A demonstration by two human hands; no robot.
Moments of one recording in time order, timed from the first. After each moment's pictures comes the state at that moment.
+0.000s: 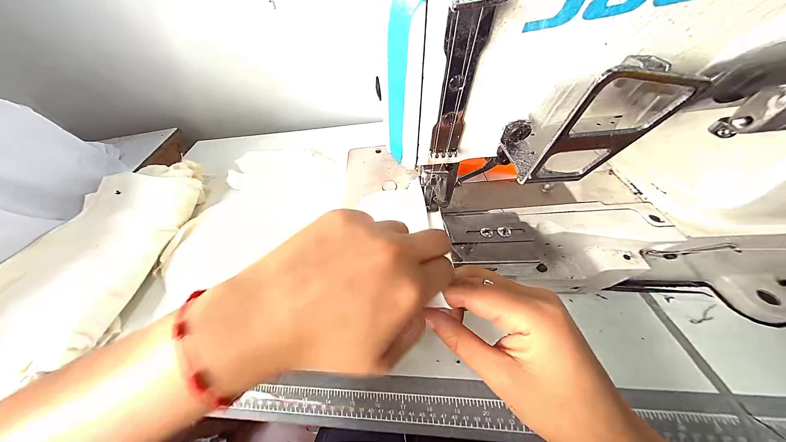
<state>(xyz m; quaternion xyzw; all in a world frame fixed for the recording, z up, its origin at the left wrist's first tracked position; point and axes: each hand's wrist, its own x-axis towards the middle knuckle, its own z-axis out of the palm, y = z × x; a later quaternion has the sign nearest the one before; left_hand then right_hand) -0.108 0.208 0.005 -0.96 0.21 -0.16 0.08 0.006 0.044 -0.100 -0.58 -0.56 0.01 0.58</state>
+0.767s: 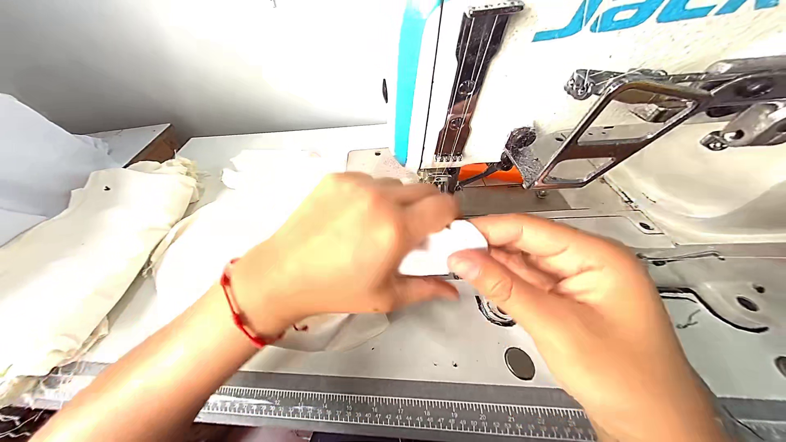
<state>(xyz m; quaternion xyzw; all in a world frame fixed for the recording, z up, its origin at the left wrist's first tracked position) -0.090 0.225 0.000 -0.94 0.18 -0.28 0.01 0.014 0.047 -0.048 -0.57 -0.51 0.06 0.65</state>
